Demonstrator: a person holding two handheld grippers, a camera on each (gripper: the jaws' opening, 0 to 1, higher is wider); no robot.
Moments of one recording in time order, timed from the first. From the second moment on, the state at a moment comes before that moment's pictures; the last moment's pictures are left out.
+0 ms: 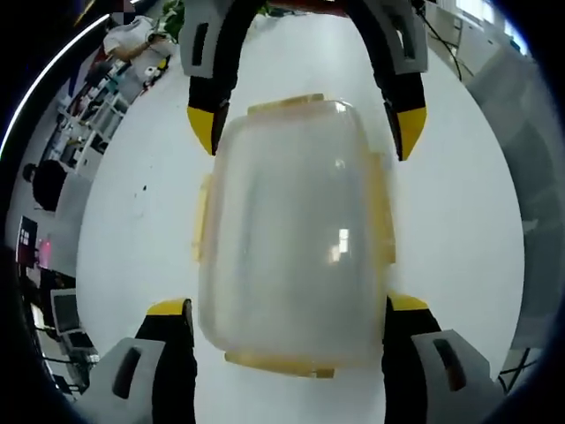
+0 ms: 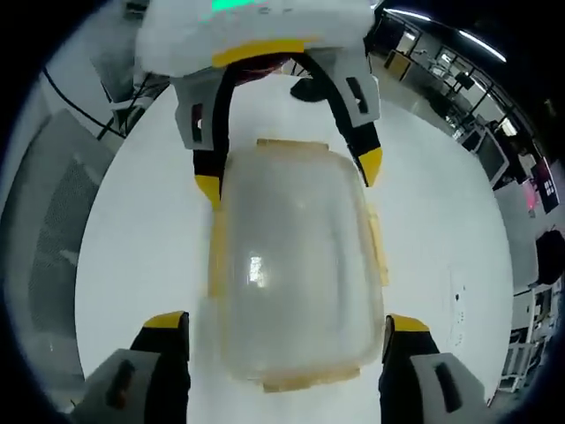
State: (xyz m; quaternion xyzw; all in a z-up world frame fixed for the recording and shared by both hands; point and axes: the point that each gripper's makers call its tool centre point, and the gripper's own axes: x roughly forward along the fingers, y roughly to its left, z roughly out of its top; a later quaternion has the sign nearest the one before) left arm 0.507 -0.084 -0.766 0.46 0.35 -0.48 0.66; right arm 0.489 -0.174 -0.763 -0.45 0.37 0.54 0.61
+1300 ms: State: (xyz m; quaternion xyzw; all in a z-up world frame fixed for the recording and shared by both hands) left arm 0.481 -0.083 -0.736 0.33 0.31 -0.43 0.78; right arm 0.464 -0.172 -0.735 -0.34 0.32 0.49 0.74
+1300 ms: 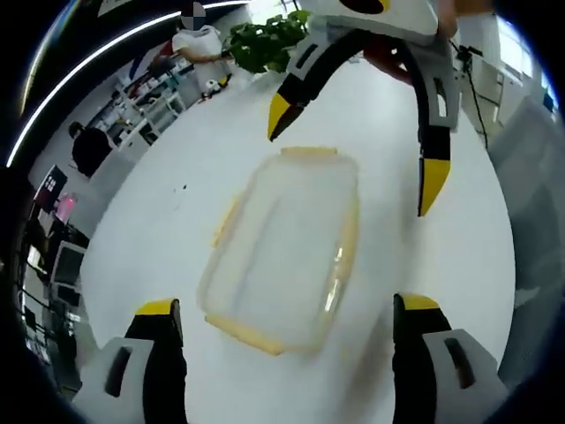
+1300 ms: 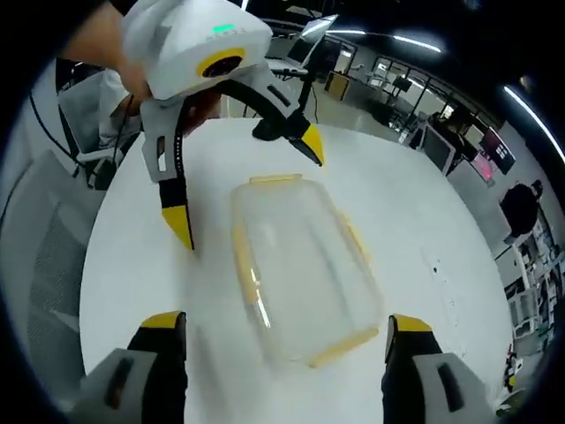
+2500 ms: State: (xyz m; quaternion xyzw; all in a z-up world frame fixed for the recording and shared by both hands) left arm 0.441 -0.085 -0.708 0.18 0.25 -0.41 0.86; right arm 0.434 -0.182 -0.703 -0.19 0.25 0.43 0.85
